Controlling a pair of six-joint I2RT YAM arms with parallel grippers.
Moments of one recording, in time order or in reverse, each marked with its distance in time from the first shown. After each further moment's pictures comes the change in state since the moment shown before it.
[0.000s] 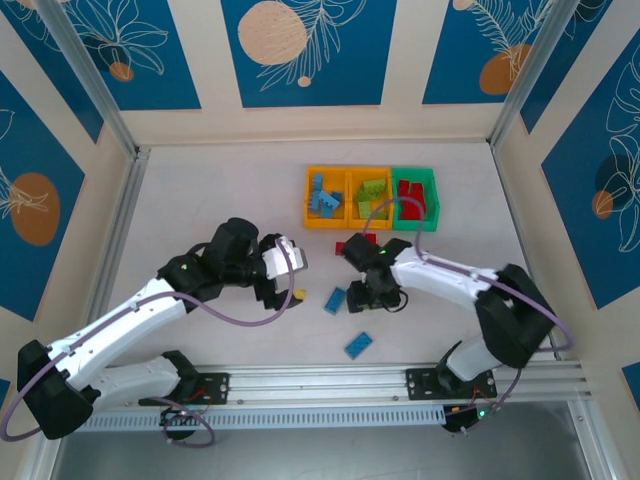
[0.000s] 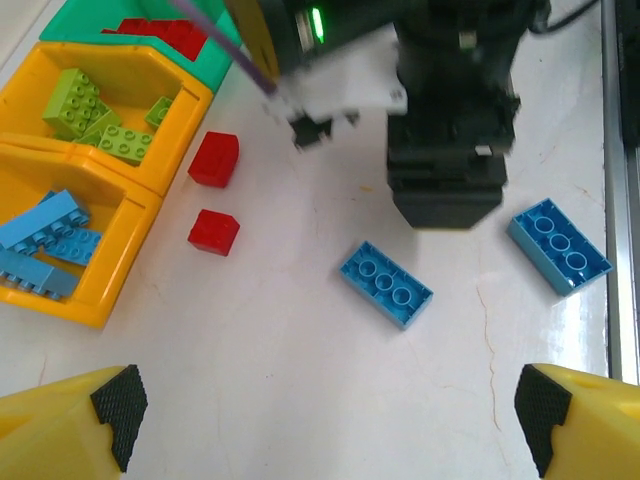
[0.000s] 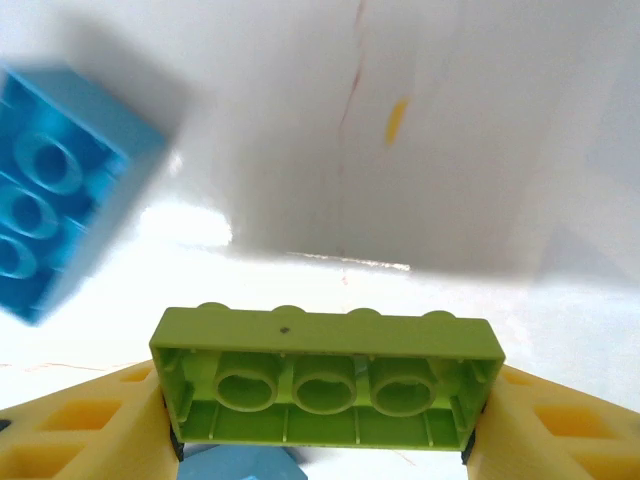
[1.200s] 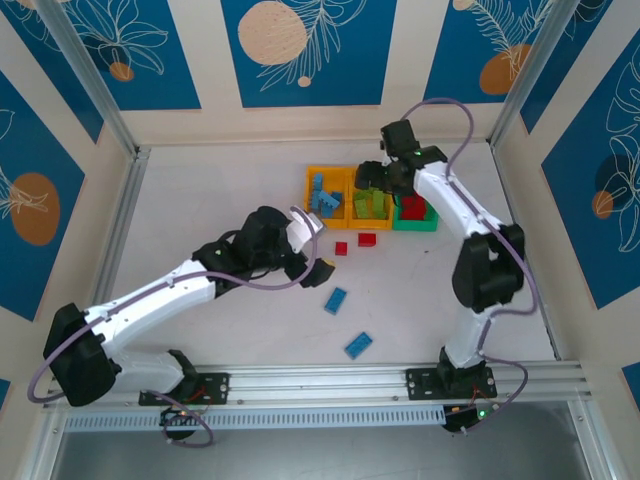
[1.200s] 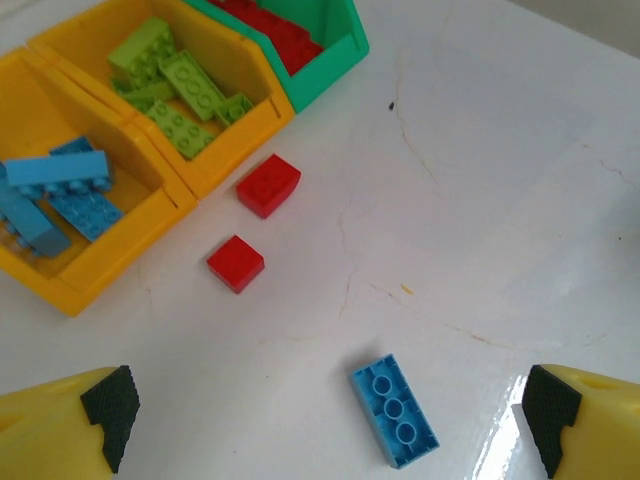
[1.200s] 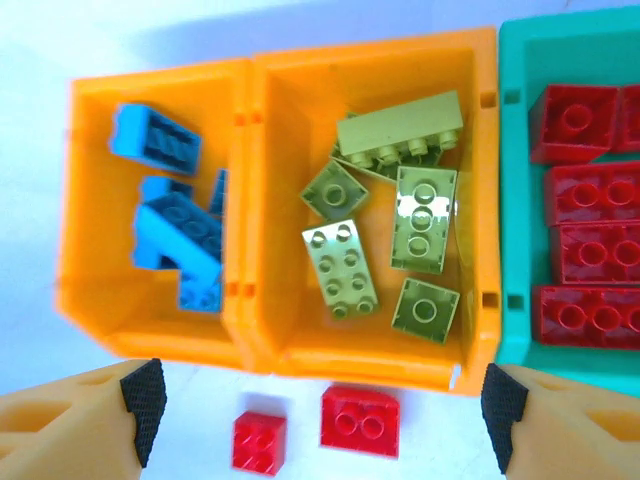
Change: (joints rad) left arm -0.074 0.238 0.108 0.177 -0.184 -0.491; right arm -0.430 0.302 0.697 0.105 -0.011 -0.197
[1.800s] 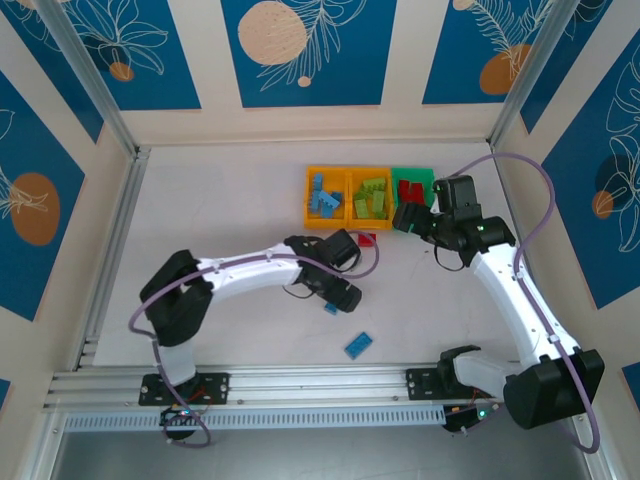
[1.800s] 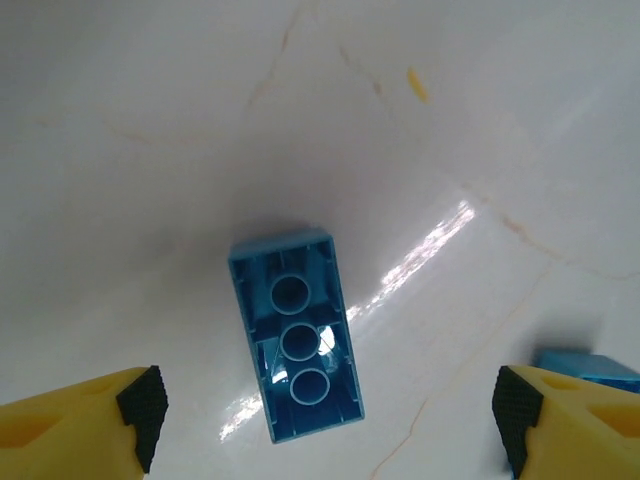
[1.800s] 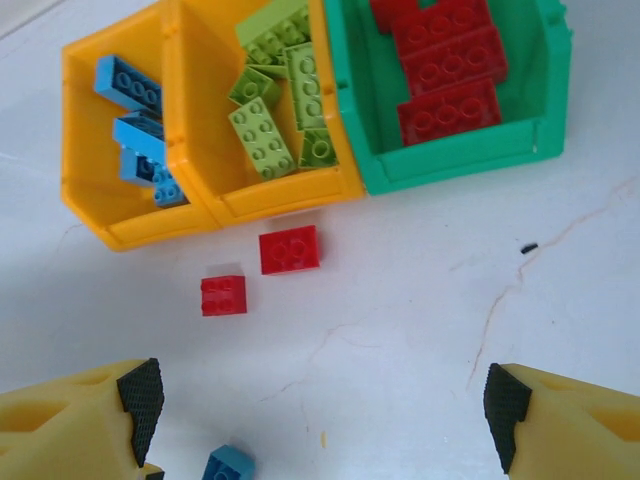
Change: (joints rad) left arm -0.158 0.560 0.322 -0.380 -0.050 -0.341; right arm -0.087 -0.616 -0.525 -0.011 -0.011 0.124
